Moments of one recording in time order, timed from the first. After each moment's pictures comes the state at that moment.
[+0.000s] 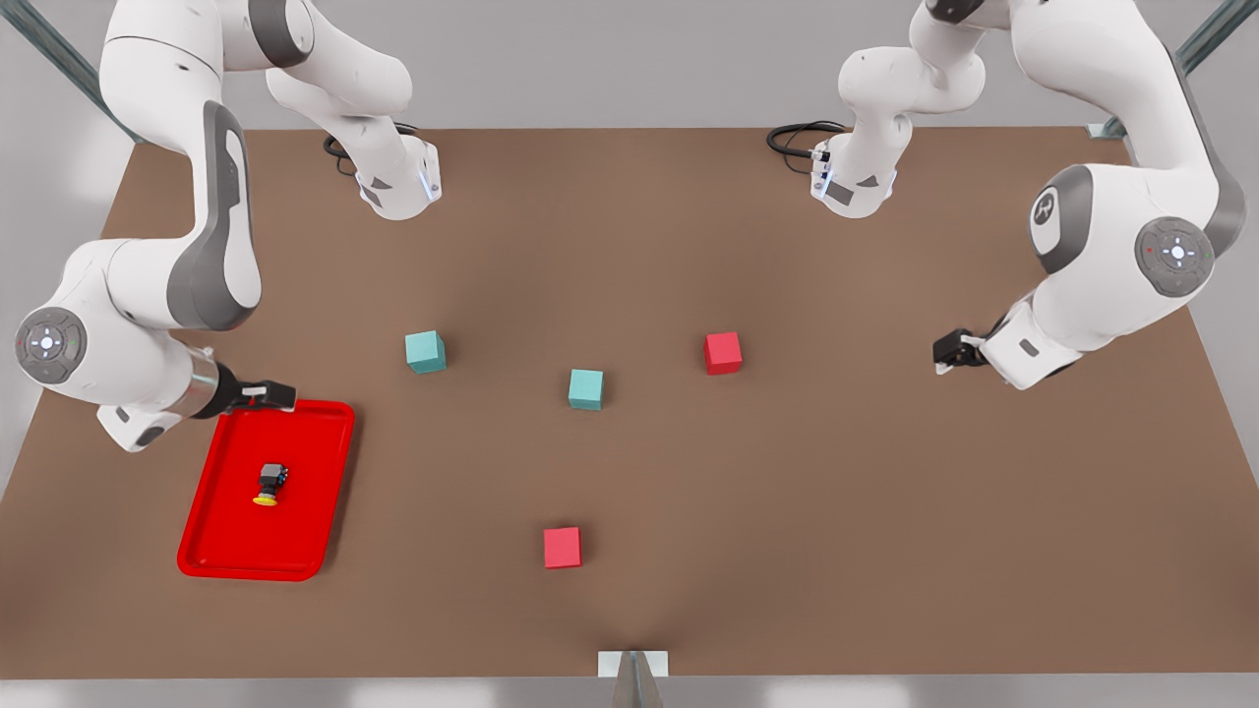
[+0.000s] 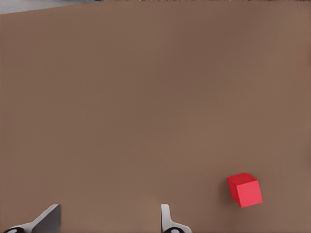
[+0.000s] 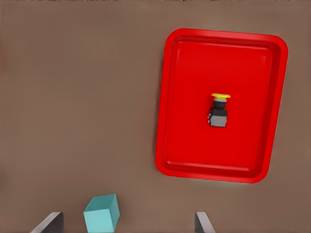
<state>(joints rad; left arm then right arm) -0.05 0.18 -0.04 -1.50 -0.02 1.65 0.06 -0.07 0.33 0.08 -1.43 0.00 1.64 -0.03</state>
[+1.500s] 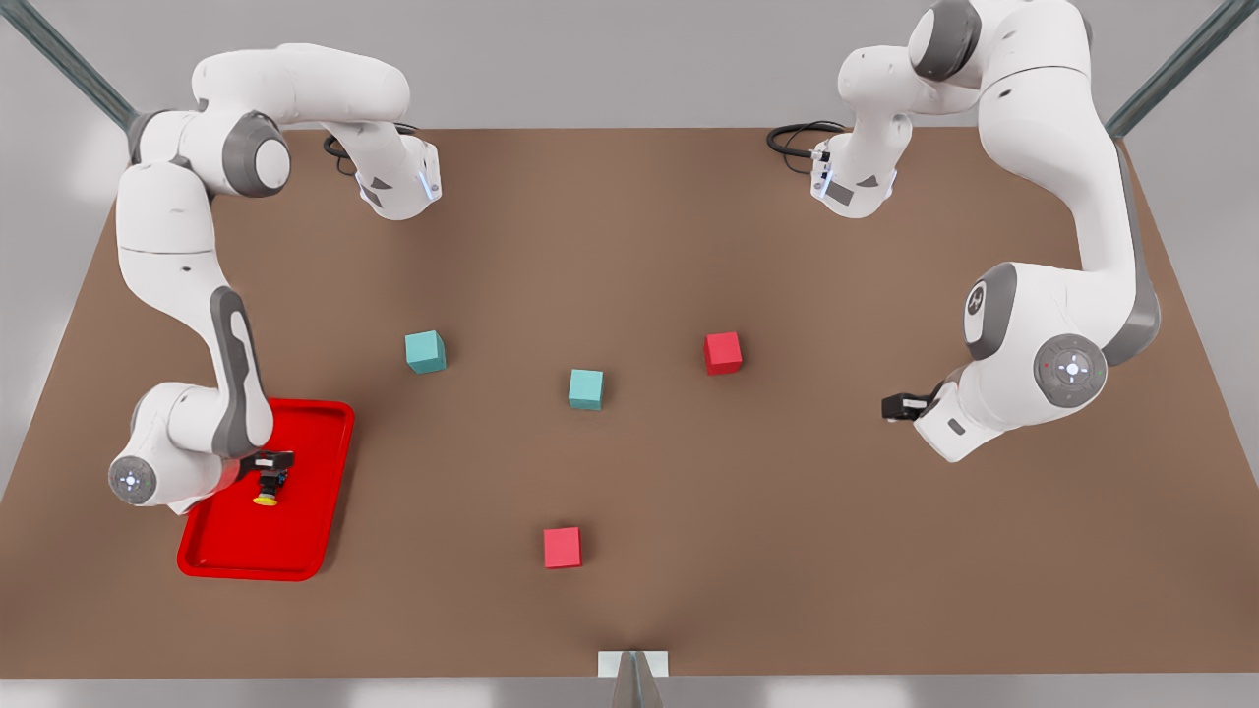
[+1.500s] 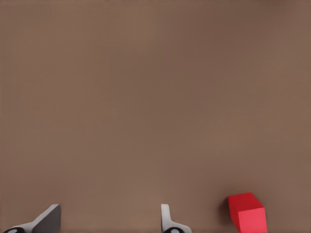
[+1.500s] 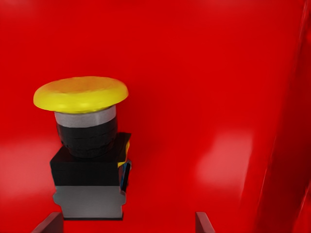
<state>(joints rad) -0.10 0.42 -0.06 -1.37 0.02 1.64 -0.07 -0.29 0.88 0.08 -1.37 -0.14 1.93 -0.11</state>
